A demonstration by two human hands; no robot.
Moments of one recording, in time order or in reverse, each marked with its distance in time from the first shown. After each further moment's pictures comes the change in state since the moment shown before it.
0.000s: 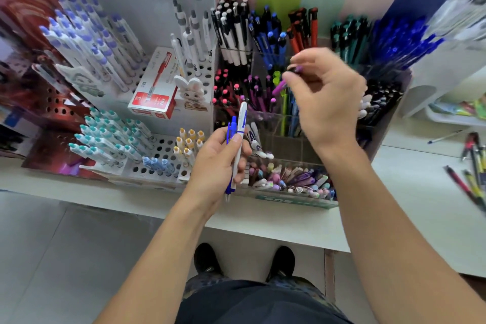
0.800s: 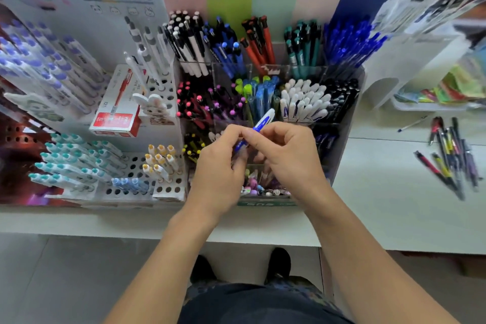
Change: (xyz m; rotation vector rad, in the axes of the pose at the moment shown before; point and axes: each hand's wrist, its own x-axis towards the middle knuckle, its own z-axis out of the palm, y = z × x) left_hand 0.006 -0.001 0.040 0.794 -0.081 0.547; right_hand -0.061 0.004 -0.022 0.388 -0.248 0.567
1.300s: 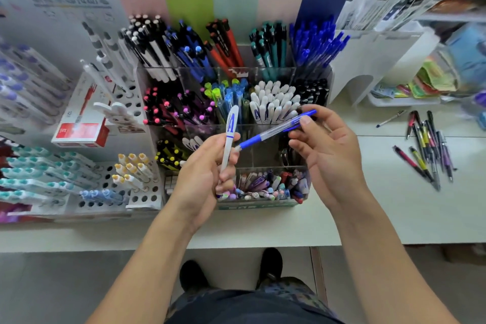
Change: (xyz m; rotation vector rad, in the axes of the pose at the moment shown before) left_hand 0.009 0.014 0.020 -0.957 -0.144 -0.615; right_hand 0.000 0.005 -0.079 0.456 0.266 0.028
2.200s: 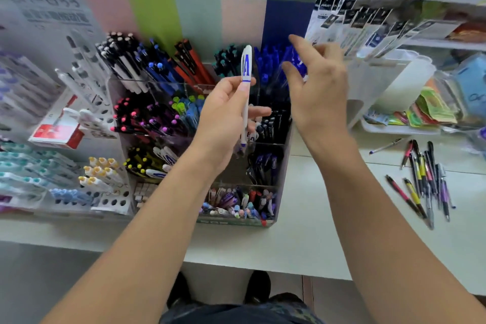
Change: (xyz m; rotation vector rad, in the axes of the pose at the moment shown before) left_hand 0.064 0.036 0.130 0.213 0.214 0.303; right_hand 0.109 -0.066 -0.010 -1.102 0.021 -0.718
